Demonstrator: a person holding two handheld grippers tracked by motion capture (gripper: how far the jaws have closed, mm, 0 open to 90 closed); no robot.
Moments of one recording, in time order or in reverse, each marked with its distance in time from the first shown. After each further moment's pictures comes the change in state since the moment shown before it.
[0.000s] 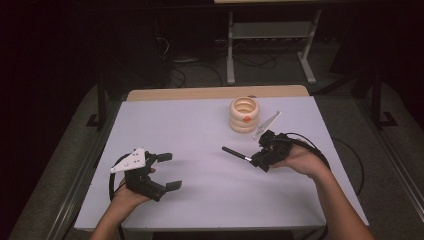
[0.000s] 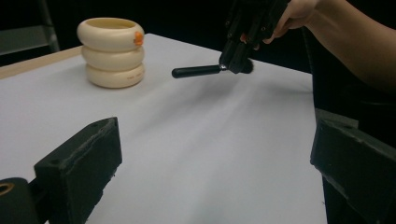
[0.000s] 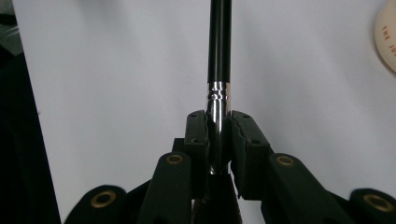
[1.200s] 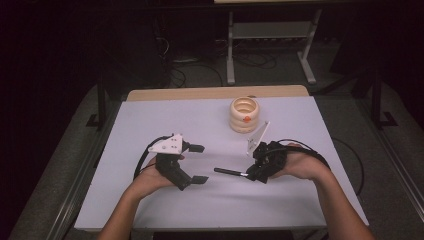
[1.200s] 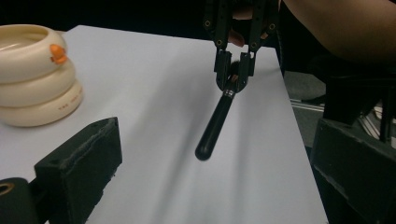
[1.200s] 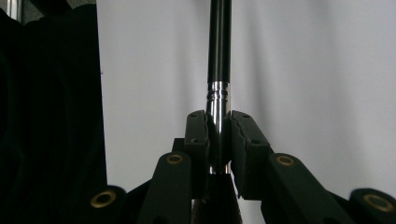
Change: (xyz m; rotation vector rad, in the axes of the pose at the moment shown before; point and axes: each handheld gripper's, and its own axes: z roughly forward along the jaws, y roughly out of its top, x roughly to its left) left arm 0.009 0.041 0.075 0.156 -0.219 0.134; right arm 0.032 0.010 0.001 0.077 0.122 -0.223
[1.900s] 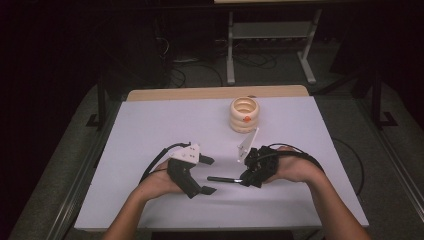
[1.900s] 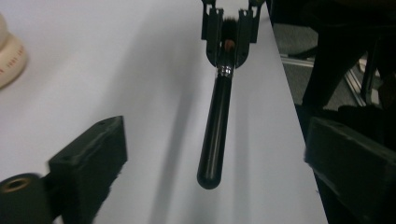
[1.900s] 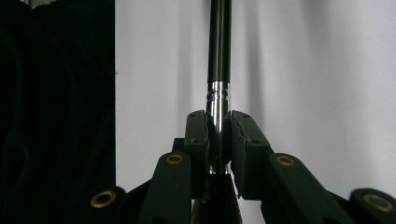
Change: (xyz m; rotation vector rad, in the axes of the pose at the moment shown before) left arm -0.011 -0.005 0.030 0.207 -0.076 0.023; right arm 0.013 0.016 0.013 0.035 0.028 -0.081
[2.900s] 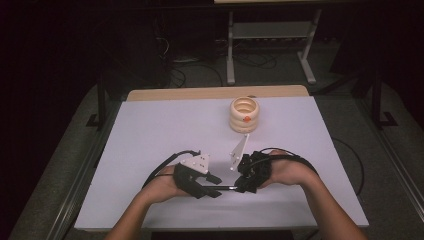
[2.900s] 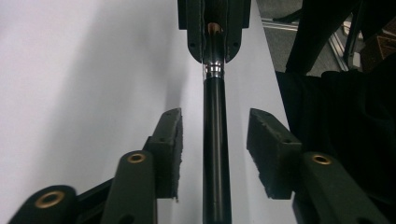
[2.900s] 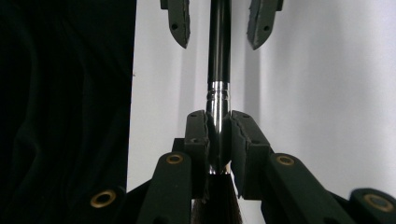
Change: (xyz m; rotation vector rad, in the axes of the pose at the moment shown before) left arm -0.011 0.002 0.016 0.127 -0.068 0.023; right arm 0.009 0.012 0.014 0.030 0.051 -0.048
